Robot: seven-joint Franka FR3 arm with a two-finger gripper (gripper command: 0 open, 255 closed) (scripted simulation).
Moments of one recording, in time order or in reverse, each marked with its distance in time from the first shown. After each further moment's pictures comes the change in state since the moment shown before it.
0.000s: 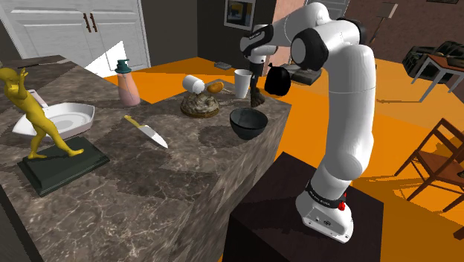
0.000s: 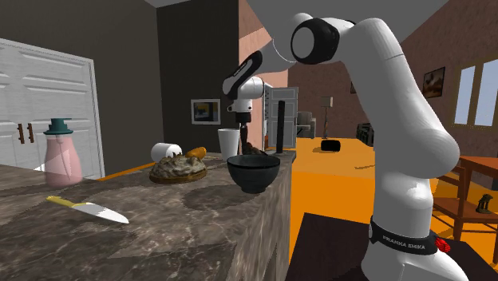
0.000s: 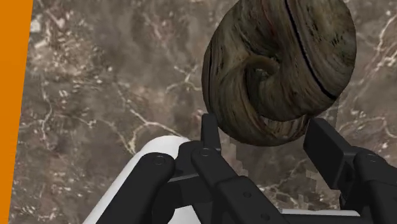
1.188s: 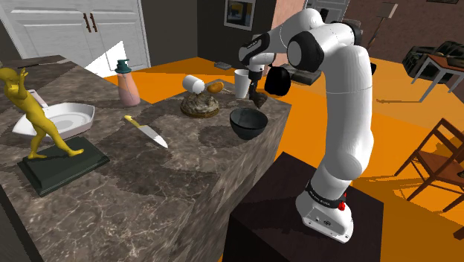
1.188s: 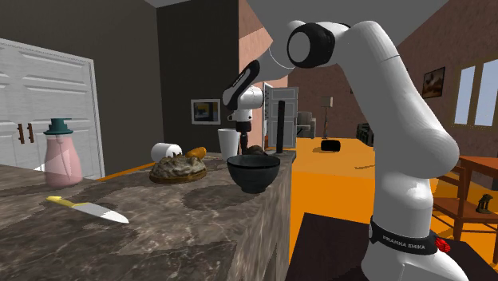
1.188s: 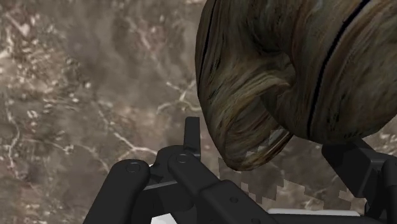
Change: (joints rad) arm -0.006 0.039 0.014 -0.061 0.026 0.092 -0.015
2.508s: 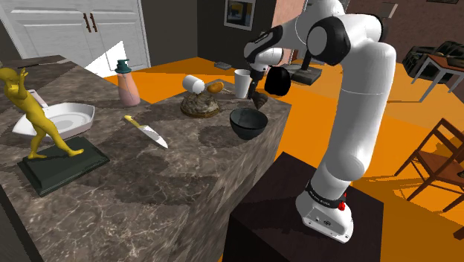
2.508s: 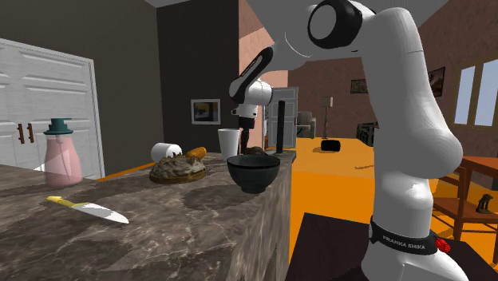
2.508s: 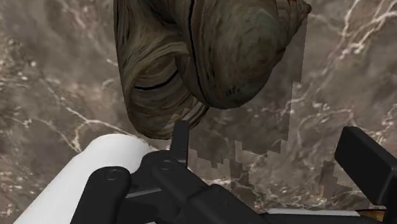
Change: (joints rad) arm 0.051 -0.197 0.003 -0.218 0.037 0.121 0.013
